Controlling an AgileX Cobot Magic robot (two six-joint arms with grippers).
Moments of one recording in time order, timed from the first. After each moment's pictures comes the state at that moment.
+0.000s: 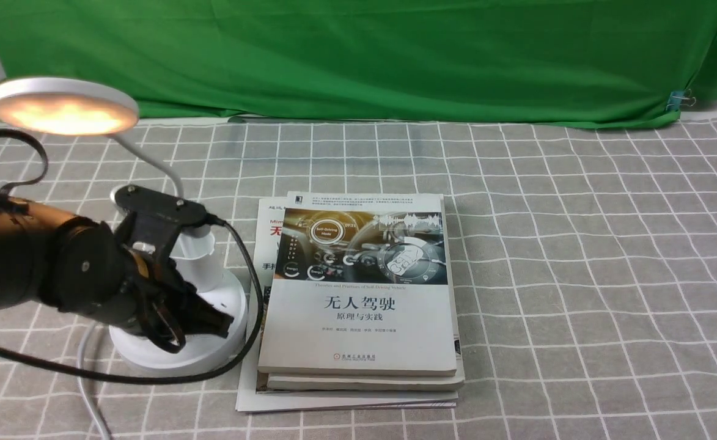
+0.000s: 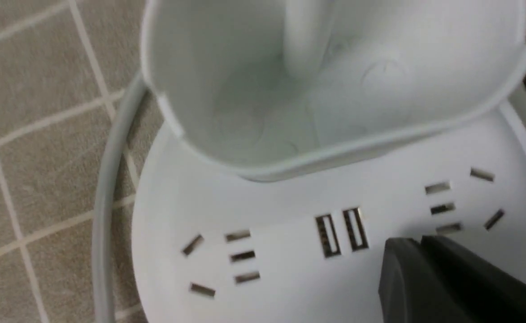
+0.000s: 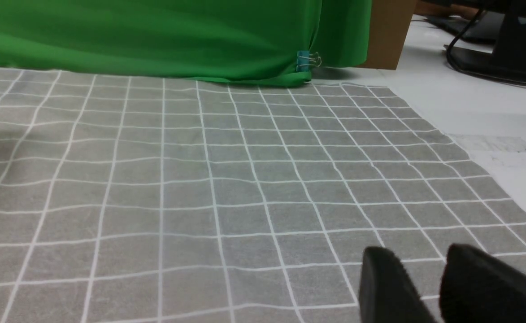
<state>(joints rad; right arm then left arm) -0.12 0.00 0.01 -0.16 0.23 0.03 -0.27 1.59 -0.78 -0.01 0.36 0.11</state>
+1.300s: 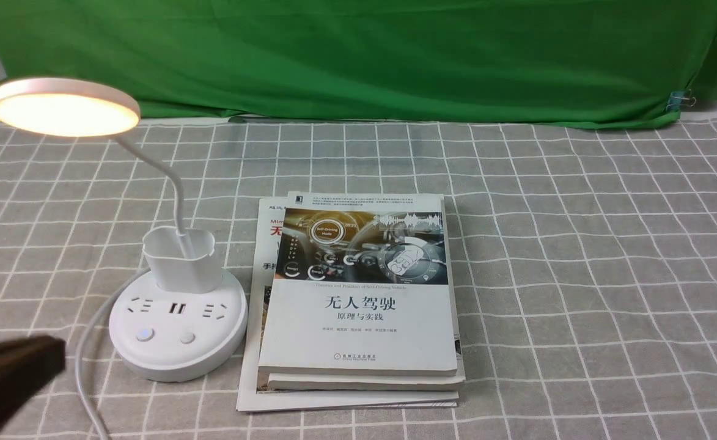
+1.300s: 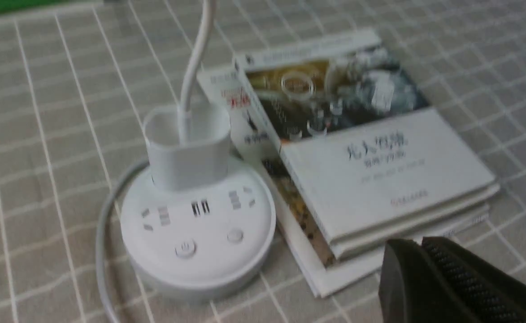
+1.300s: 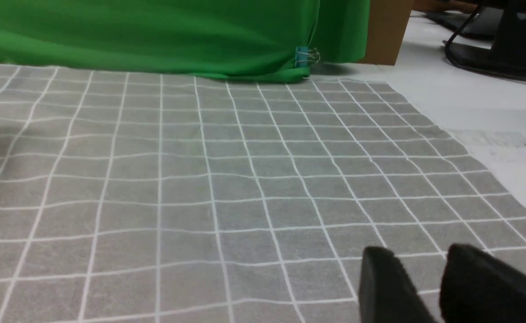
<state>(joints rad) -0.12 0.01 0.01 -0.16 0.23 0.03 -0.27 0.36 -0.54 -0.27 0.66 0.23</state>
